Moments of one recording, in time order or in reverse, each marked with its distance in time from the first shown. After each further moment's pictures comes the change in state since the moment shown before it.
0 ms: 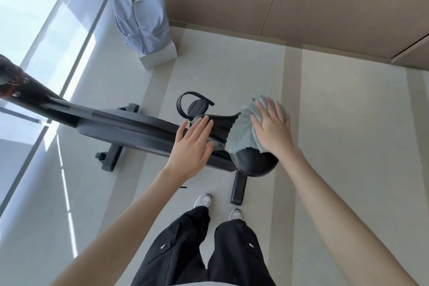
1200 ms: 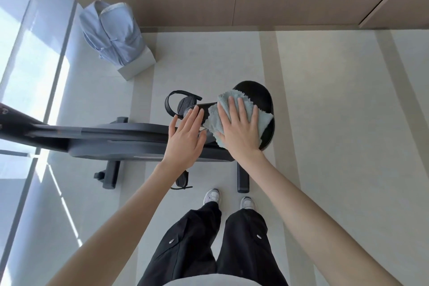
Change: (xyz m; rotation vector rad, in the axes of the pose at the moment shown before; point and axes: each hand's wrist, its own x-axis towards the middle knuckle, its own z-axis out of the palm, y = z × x) left_hand -0.002 -0.014 0.005 -0.049 -0.007 0.049; right_hand -0.059 -0.065 0.051 -0.449 0.211 -0.060
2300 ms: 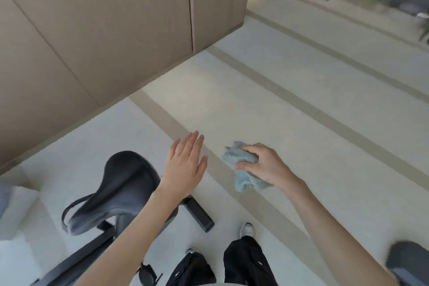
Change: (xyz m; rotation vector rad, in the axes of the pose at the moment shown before) left_hand 0.030 0.262 -0.024 0.011 -0.103 0.881; right_hand -0.246 0.212 -0.080 1.068 0.129 0.862
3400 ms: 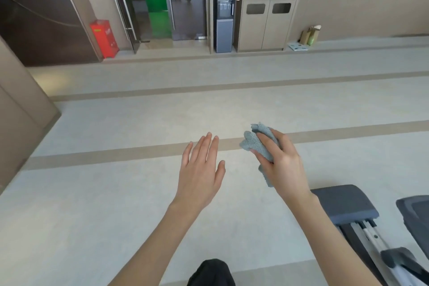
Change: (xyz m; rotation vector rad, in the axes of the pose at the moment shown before) left_hand 0.258 0.500 0.102 -0.176 0.062 0.809; right_hand -0.187 0.229 -0.366 -0.450 1.309 0.263
